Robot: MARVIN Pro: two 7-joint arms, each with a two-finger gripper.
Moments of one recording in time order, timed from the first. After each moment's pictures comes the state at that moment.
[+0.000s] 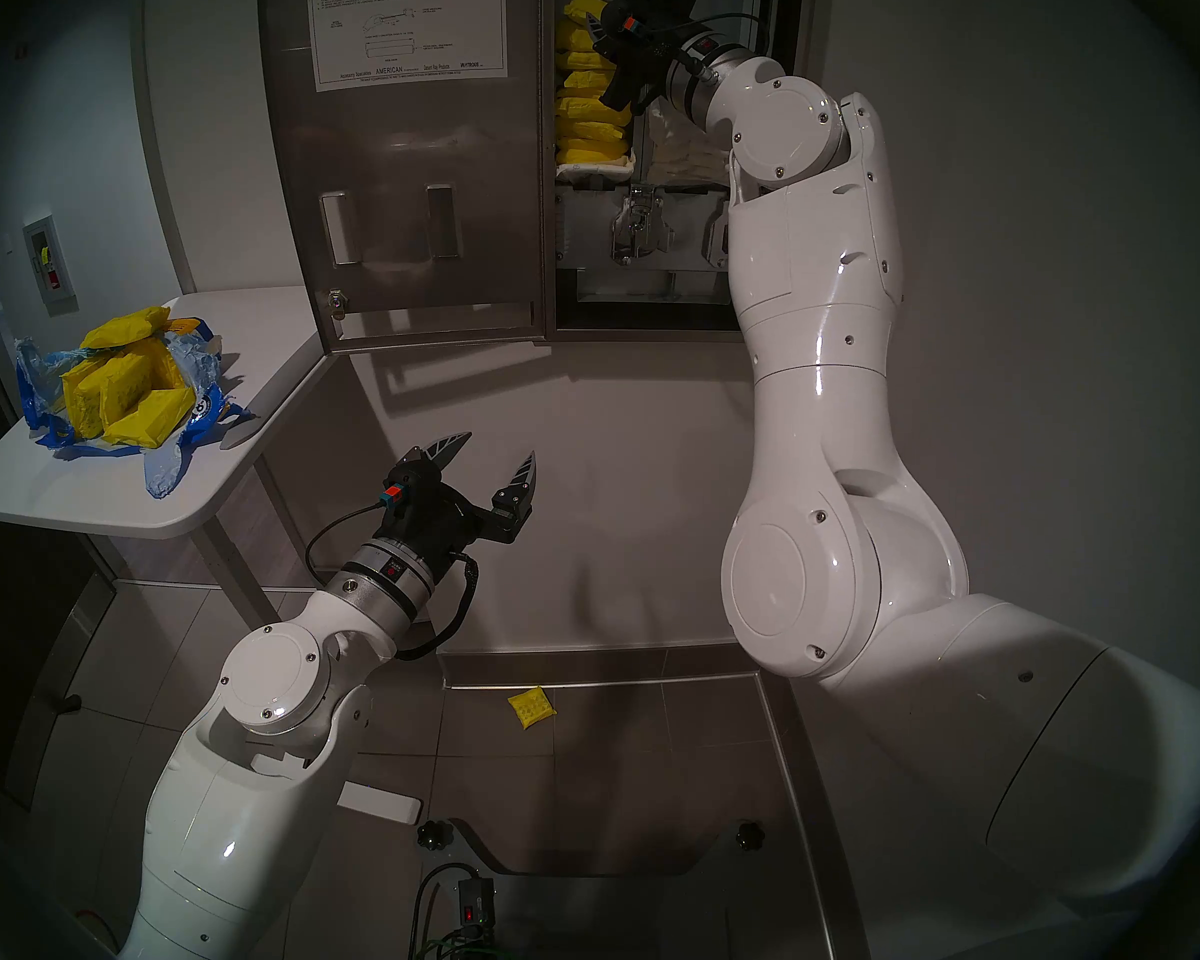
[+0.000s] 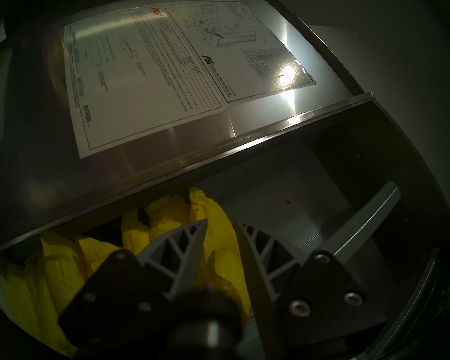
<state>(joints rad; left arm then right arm) 1.88 -1.21 -1.52 -2.06 -0.32 0.00 -0.19 -0.46 -1.87 1.74 -1.26 -1.12 -0.35 0.60</state>
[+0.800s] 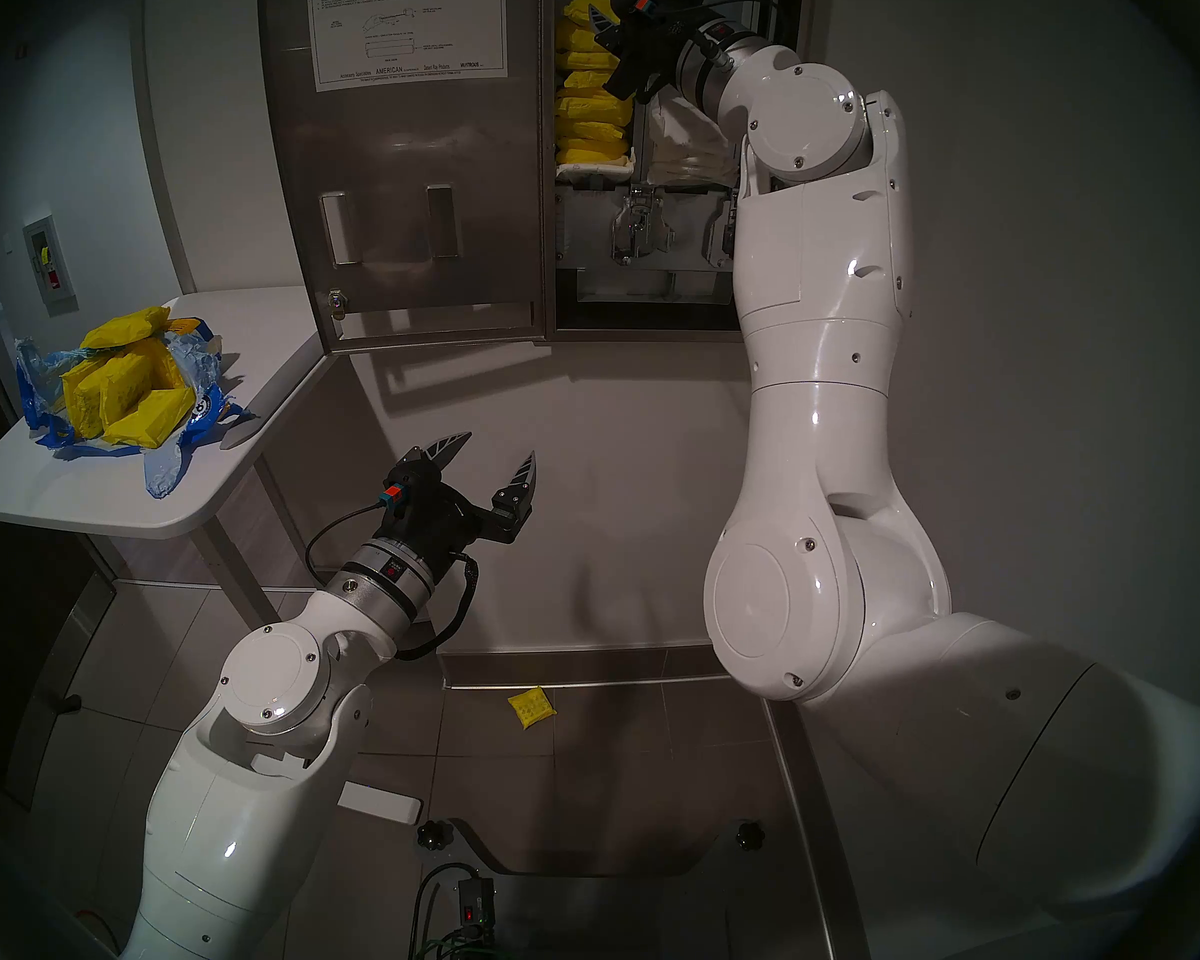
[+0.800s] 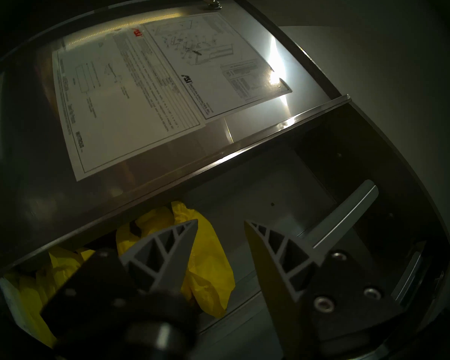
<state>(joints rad) 1.88 -1.22 -1.52 -2.06 -0.32 0.01 -0.20 -0.50 -1.92 1.76 -1.41 -1.07 -0.28 0.70</state>
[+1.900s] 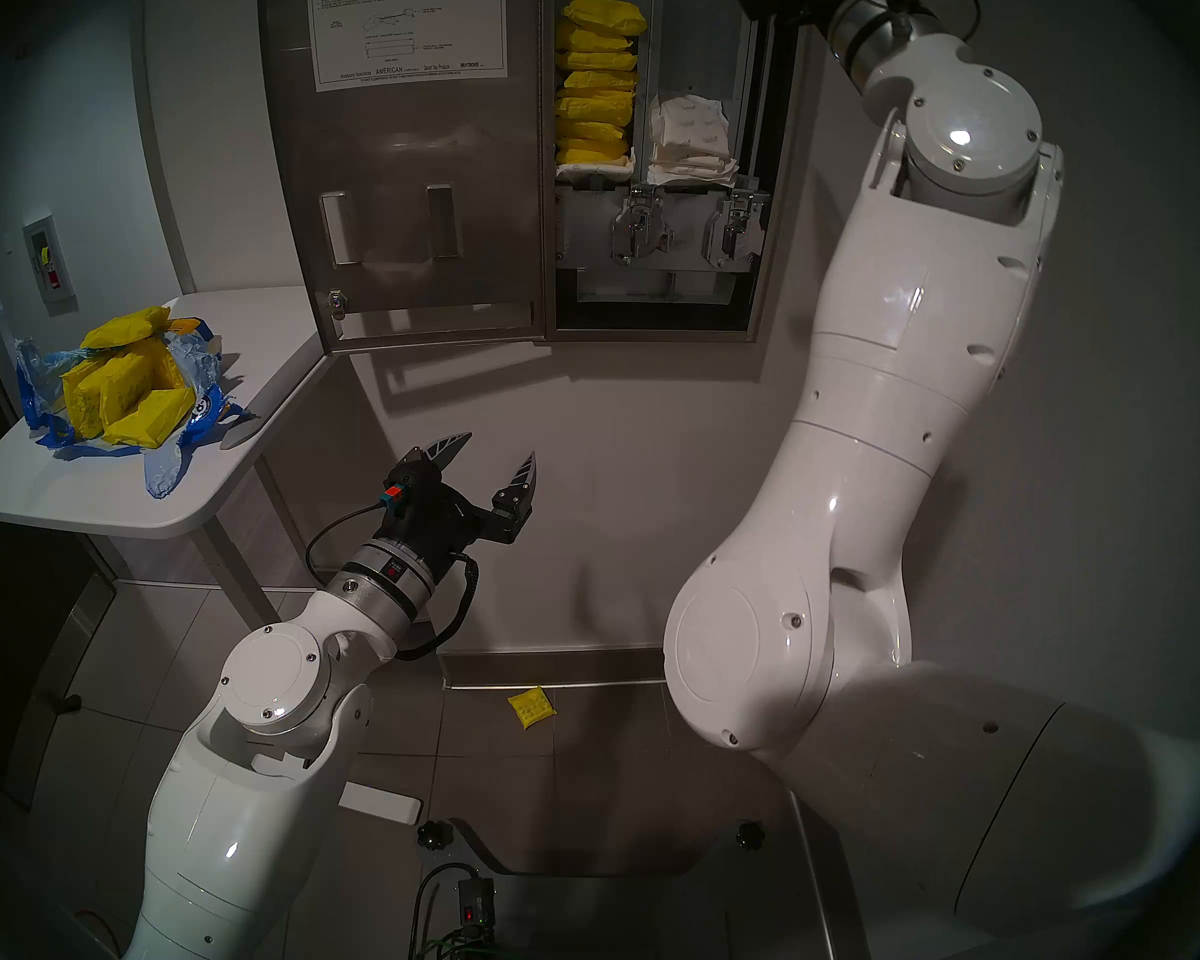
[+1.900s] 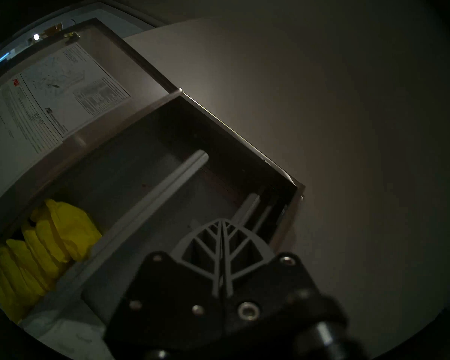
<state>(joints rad) 1.88 -1.23 -1.52 -2.06 -0.31 0.01 -0.21 -0.64 -2.00 1.90 -1.85 -0.96 -0.12 0.72</state>
